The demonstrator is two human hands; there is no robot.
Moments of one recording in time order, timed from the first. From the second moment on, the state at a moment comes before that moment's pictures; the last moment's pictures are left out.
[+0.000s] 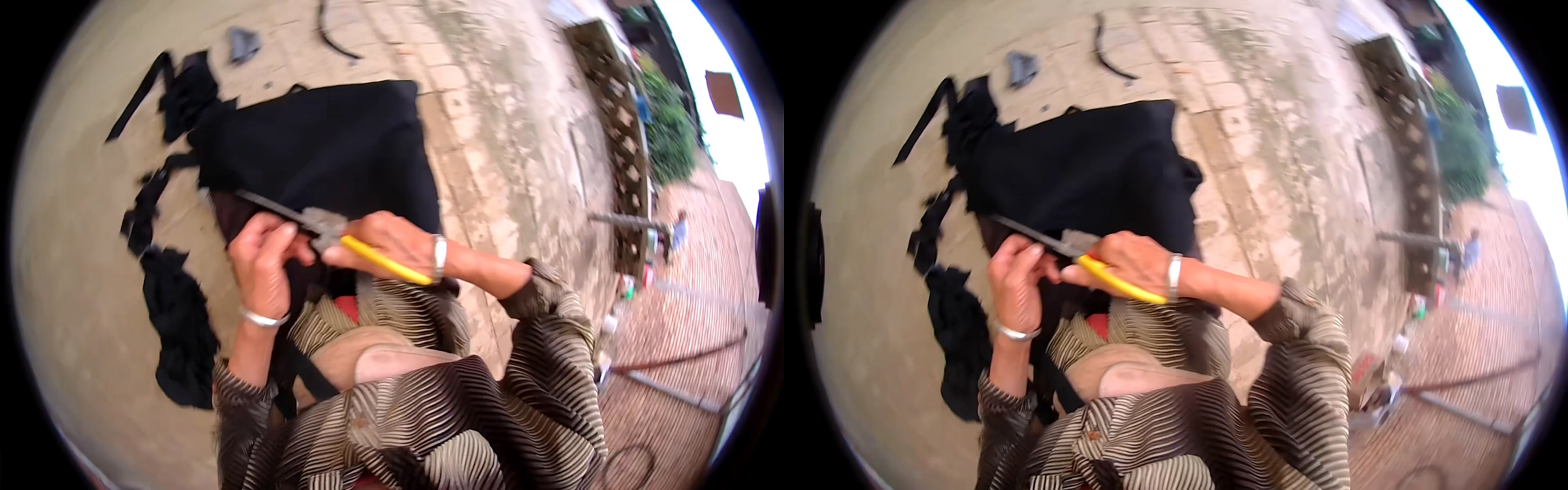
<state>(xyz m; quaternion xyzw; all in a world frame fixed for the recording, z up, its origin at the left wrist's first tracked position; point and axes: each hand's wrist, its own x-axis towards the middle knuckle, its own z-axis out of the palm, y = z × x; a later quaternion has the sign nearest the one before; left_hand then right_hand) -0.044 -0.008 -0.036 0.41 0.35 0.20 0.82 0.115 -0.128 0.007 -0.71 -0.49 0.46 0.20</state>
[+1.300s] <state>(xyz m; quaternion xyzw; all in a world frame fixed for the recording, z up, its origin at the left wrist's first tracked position) -0.035 0.022 -0.044 0.39 0.38 0.25 0.80 0.120 -0.136 0.027 -0.76 -0.48 0.43 0.10</state>
